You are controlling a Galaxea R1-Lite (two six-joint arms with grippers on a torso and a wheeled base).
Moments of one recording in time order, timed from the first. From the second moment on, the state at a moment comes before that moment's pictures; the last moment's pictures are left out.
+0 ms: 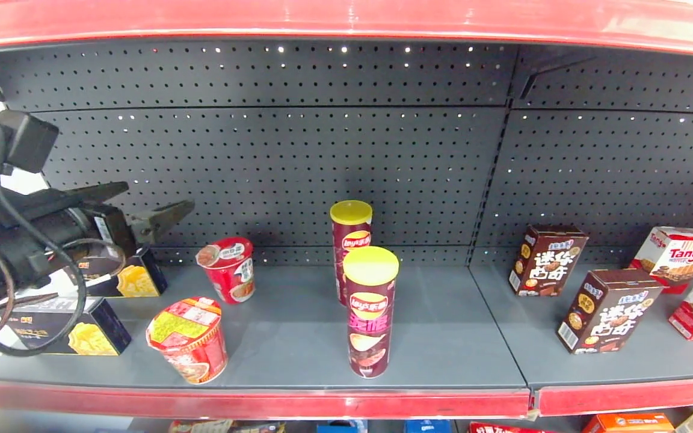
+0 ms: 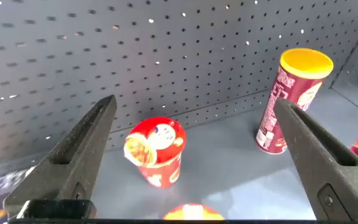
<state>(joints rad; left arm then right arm) -0.03 1.38 -0.66 -0.66 -0.26 0.04 -0.16 0.03 0.00 0.01 -0.04 0.00</state>
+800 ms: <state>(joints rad) 0.10 0.66 -0.06 -0.58 -0.10 -0.02 -0.16 0.03 0.00 0.01 -0.04 0.00</state>
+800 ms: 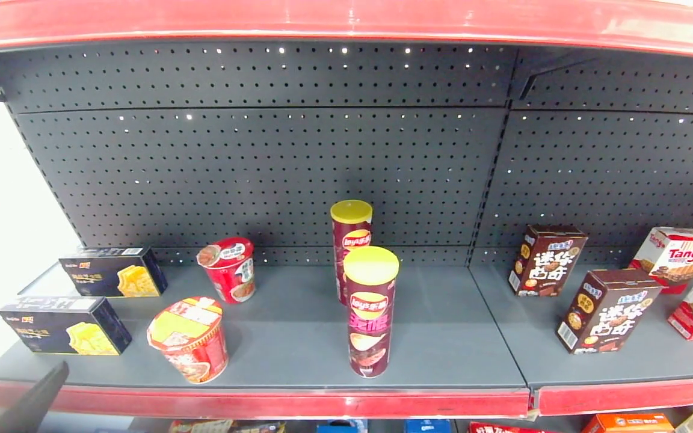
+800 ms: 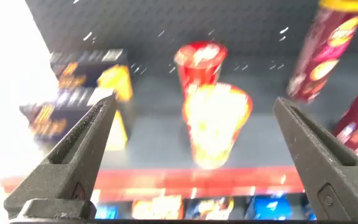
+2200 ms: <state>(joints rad) 0.00 0.00 0.00 0.00 0.09 -0.04 -0.16 0.03 0.00 0.01 -0.04 0.00</state>
